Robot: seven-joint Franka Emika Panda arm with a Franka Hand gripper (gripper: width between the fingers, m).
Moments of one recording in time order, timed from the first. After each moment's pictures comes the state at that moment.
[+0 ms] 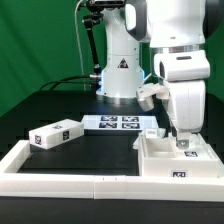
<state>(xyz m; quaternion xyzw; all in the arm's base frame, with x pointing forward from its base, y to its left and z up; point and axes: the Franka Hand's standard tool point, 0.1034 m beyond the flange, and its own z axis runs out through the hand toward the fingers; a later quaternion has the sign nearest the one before) 0.593 0.075 0.066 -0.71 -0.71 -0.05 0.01</state>
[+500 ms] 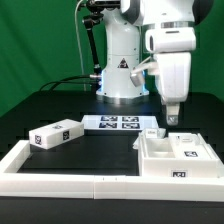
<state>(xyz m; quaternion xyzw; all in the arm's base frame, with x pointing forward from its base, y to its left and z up) 0.540 0.062 0.098 -0.73 -0.68 -0.06 -0.02</state>
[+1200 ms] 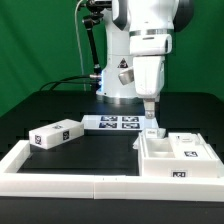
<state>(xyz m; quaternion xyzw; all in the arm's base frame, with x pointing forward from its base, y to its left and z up) 0.479 0.045 0.079 -0.77 -0.63 -0.06 -0.02</state>
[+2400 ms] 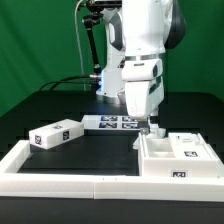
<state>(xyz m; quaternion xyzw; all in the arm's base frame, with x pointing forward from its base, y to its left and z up) 0.428 0.047 0.027 -0.81 -0.59 -0.06 0.02</state>
